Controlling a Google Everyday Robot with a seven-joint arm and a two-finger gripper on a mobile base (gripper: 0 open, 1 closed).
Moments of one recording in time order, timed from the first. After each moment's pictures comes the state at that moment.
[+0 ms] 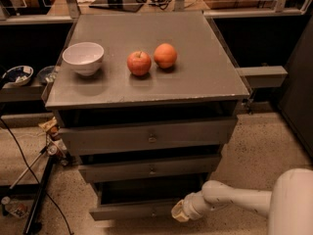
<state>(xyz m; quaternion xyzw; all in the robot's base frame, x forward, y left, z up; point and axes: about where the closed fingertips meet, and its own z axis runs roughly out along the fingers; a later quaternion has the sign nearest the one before) 0.465 -0.087 0.240 -0.58 0.76 0.24 0.19</state>
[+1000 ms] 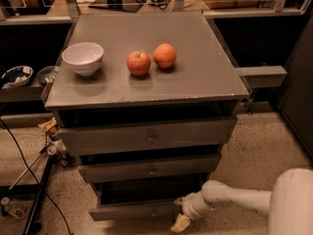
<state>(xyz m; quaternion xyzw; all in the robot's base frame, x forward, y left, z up) 0.465 -0.087 0.240 -0.58 0.76 0.24 0.19</state>
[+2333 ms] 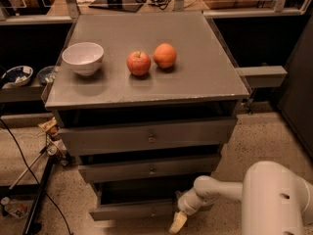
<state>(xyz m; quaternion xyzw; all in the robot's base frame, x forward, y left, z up) 0.490 -0.077 0.191 -0.58 0.76 0.24 0.15</state>
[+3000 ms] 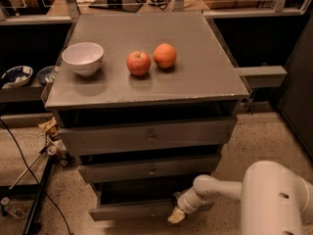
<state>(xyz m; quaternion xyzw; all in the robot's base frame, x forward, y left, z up) 0.490 -0.077 0.191 -0.58 0.76 0.24 0.15</state>
